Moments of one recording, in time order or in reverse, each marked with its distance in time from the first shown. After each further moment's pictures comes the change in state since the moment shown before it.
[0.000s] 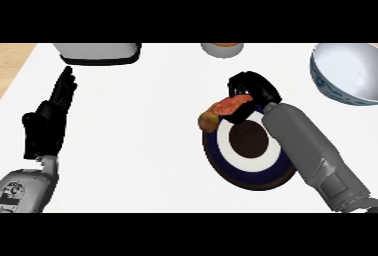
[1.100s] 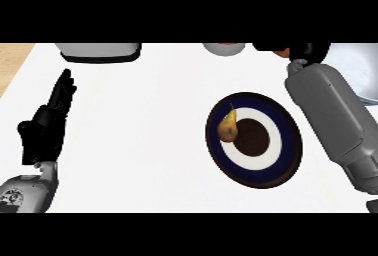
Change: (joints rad) left arm 0.036 -0.024 0.011 -0.056 -0.023 -0.011 0.005; right arm -0.133 -0.114 -0.167 -0.204 0.211 -0.592 0.773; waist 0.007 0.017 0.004
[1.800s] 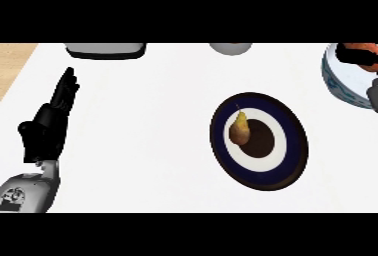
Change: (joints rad) left arm -0.010 -0.019 0.012 0.003 -0.008 -0.036 -0.018; right arm 0.117 -0.261 -0.192 0.226 -0.032 -0.061 -0.353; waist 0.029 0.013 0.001
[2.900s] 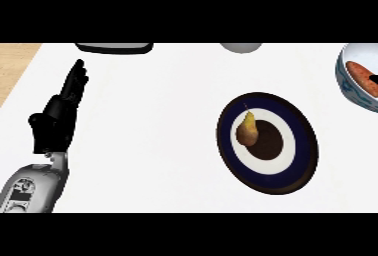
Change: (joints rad) left arm -0.064 -0.031 -0.010 0.023 -0.018 -0.014 0.003; right arm 0.034 -0.108 -0.316 0.292 -0.233 0.128 -0.459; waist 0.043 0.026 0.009
